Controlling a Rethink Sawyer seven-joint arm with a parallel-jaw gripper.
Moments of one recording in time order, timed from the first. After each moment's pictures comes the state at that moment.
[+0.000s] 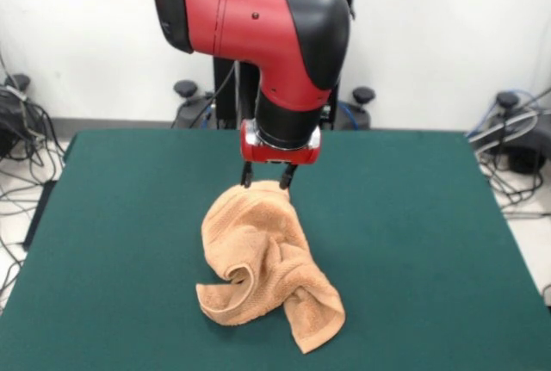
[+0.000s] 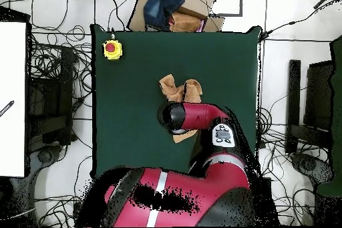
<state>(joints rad) -0.21 -0.33 -0.07 1.55 -0.22 0.49 1.57</state>
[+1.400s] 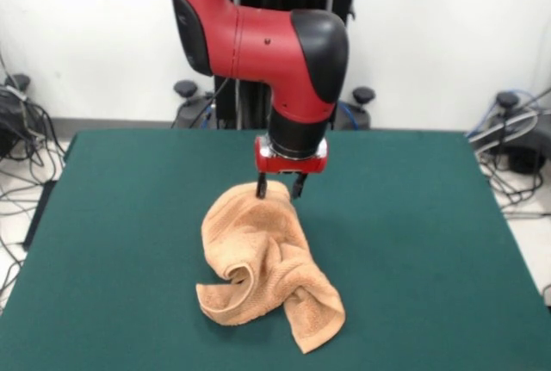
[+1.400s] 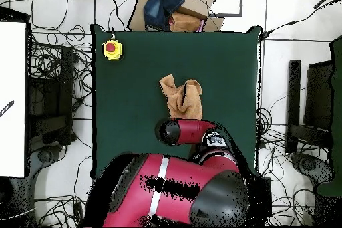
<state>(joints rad) -0.21 -0.22 -0.07 1.62 -0.22 0.24 1.57</state>
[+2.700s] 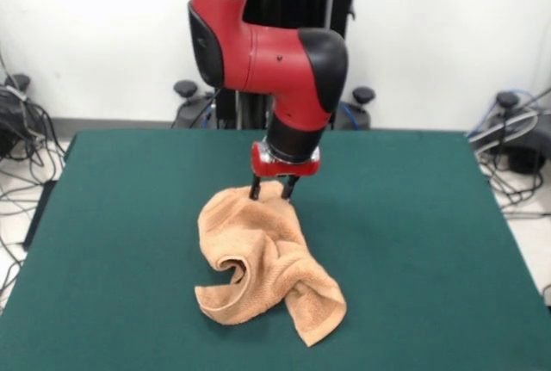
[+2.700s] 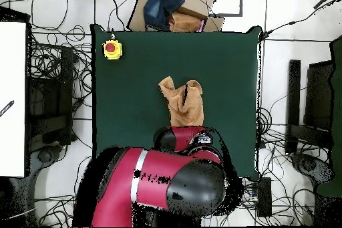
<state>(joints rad) -0.13 -0.11 -0.15 1.59 -0.28 0.15 1.57</state>
